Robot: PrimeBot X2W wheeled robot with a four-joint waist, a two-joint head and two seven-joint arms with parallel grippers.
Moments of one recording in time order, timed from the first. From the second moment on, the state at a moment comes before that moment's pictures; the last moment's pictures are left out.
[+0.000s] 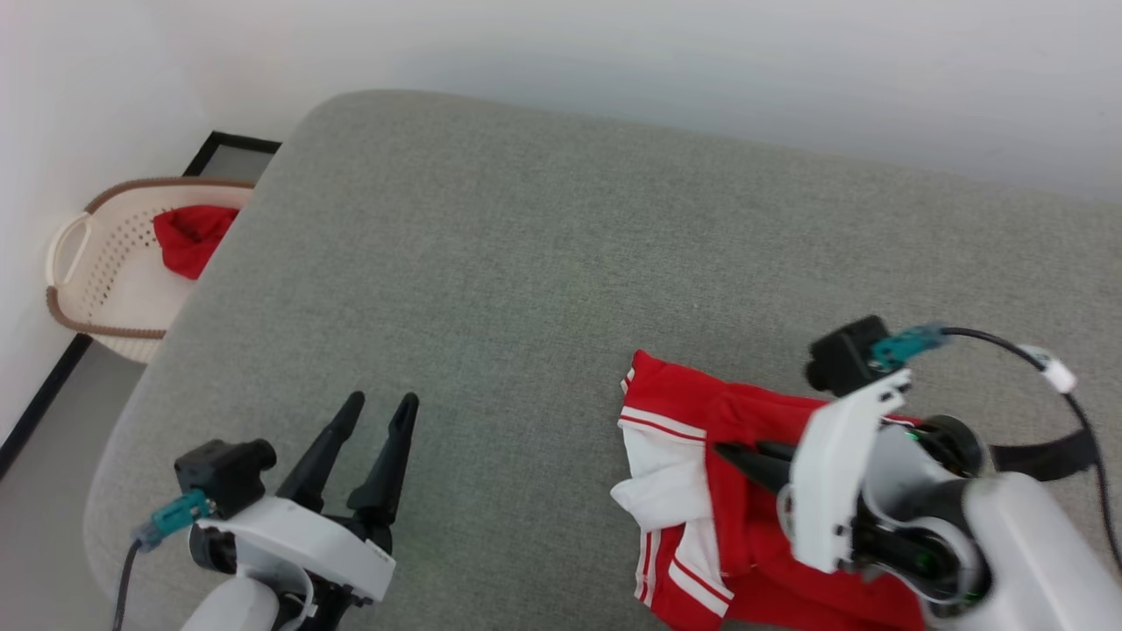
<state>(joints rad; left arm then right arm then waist) -0.25 0.41 -0.41 0.29 -0.86 -0.13 -0.26 -0.35 -0.24 0.34 0.01 0.70 0.13 0.83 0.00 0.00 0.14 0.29</state>
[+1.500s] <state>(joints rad) -0.19 0.41 -0.32 0.29 -0.78 -0.13 -0.26 -0.45 -0.45 0.47 0.06 0.65 0.13 0.23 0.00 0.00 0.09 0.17</state>
